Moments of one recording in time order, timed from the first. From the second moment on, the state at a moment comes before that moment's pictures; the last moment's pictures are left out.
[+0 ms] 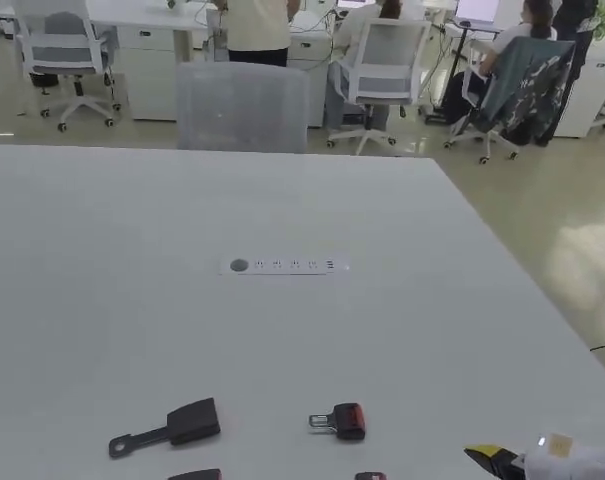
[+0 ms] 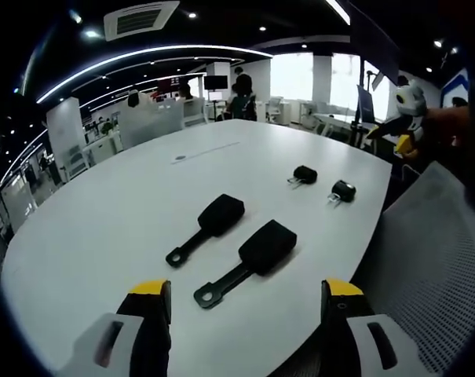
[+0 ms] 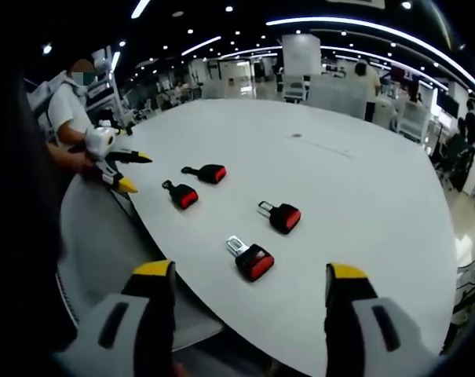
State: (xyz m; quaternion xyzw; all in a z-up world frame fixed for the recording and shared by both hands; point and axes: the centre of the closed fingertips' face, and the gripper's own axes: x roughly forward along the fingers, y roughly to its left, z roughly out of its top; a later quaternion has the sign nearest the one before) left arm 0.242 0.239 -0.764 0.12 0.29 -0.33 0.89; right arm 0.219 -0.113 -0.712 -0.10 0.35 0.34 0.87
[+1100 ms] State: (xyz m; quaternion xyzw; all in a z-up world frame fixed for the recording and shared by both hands) left arm 0.260 0.196 -0.790 0.24 0.35 -0.46 0.78; right arm 0.238 -0.069 -0.756 -0.22 0.38 0.46 0.77
